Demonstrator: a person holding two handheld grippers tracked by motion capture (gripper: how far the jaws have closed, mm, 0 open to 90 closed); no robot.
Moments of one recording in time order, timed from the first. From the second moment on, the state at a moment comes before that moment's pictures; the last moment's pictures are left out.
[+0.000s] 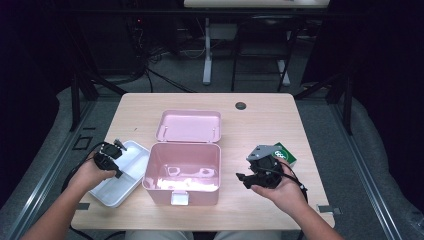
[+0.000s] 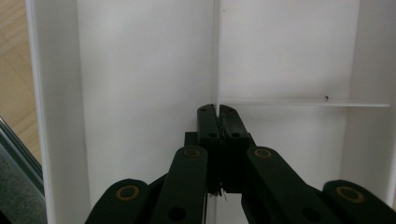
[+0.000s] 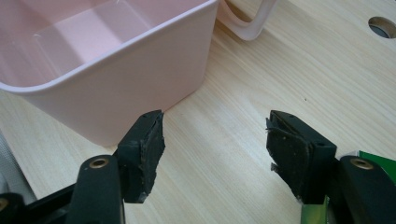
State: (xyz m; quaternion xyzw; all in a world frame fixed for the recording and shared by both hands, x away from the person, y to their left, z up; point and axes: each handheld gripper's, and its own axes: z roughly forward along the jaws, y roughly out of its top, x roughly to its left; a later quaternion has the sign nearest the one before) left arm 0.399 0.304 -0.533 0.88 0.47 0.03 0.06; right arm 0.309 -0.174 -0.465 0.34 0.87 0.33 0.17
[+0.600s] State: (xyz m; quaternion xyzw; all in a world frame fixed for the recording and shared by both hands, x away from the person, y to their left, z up) left arm 0.387 0.311 -0.525 0.88 0.48 0.04 0.06; right arm 0.338 -0.188 -0.444 0.40 0.87 0.25 0.14
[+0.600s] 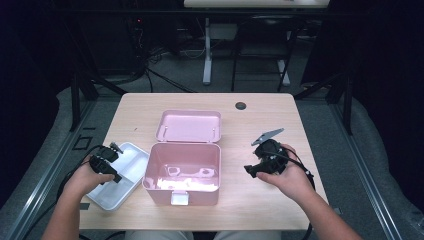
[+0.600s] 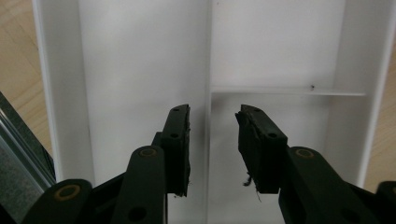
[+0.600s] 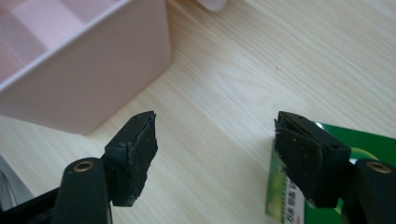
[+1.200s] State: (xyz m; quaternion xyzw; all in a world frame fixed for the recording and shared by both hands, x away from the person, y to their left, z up) left arm 0.371 0.316 -0.506 0.87 0.48 0.05 0.11; right arm 0.378 -0.206 -0.438 0.45 0.87 0.15 0.11
